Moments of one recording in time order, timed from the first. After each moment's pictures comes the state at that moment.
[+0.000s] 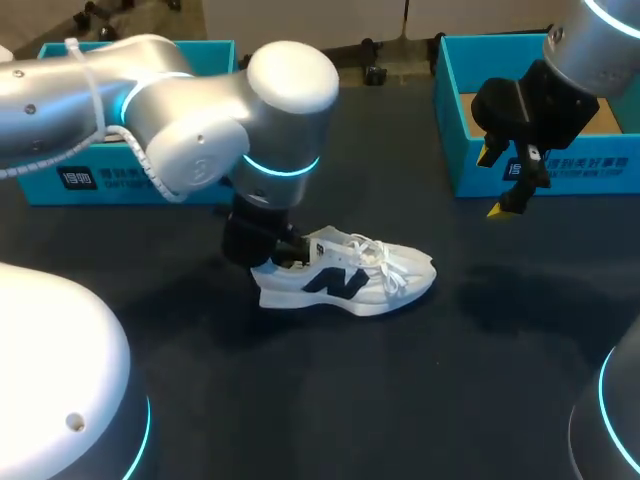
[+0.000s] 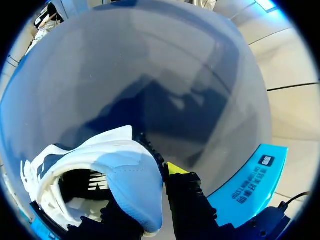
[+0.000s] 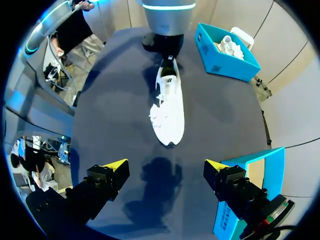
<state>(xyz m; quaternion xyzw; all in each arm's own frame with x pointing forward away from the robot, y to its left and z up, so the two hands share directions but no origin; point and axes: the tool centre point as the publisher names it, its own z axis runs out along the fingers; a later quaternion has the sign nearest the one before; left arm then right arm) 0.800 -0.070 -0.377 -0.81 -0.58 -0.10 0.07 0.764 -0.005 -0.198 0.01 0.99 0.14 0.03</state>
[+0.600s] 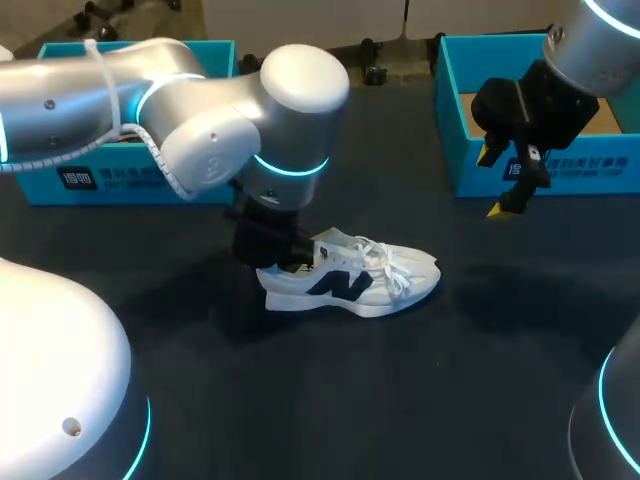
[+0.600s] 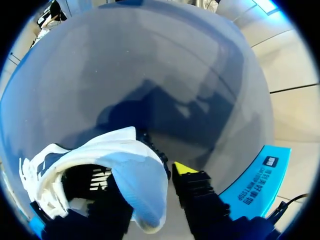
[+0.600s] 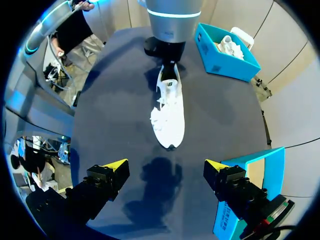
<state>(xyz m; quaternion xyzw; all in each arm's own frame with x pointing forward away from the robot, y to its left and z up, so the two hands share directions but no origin) 0.800 -0.080 -0.385 -0.80 -0.59 -0.09 0.07 0.764 -0.005 -0.198 0.01 0.99 0.14 0.03</state>
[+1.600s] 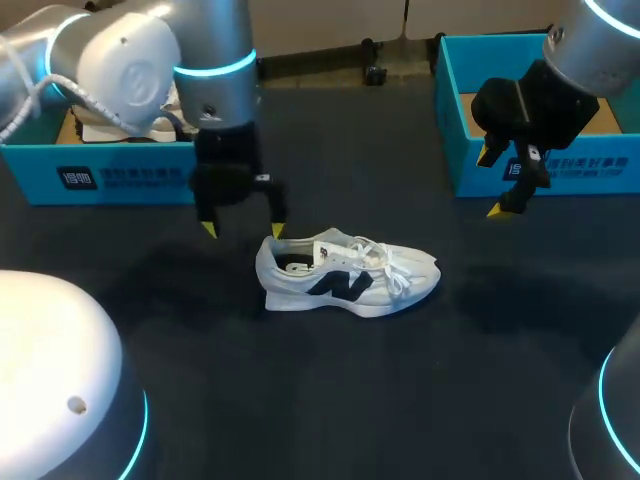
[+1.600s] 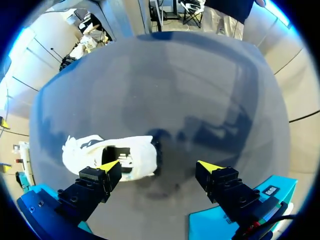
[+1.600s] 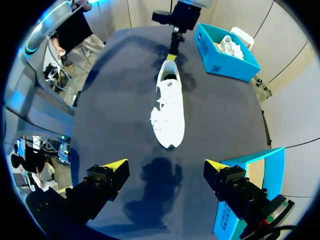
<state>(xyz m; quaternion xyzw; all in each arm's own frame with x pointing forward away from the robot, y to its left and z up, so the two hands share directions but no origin) 0.798 -0.064 -0.305 -0.75 -0.66 0.10 0.04 0.764 -0.005 -0.198 0.01 0.99 0.14 0.03</state>
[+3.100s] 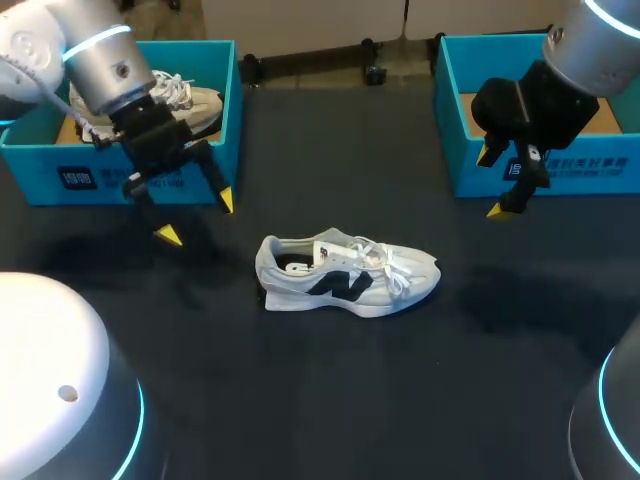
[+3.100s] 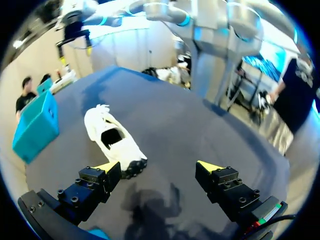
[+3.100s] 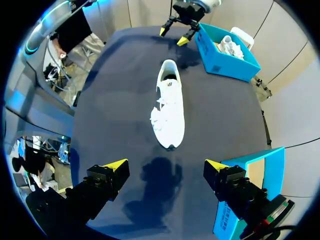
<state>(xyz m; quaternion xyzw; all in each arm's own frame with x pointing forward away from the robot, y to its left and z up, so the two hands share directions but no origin) 0.783 0.000 -0.290 -0.34 -0.86 0.34 0.17 0.764 -0.005 -0.198 0.01 0.99 0.14 0.03</state>
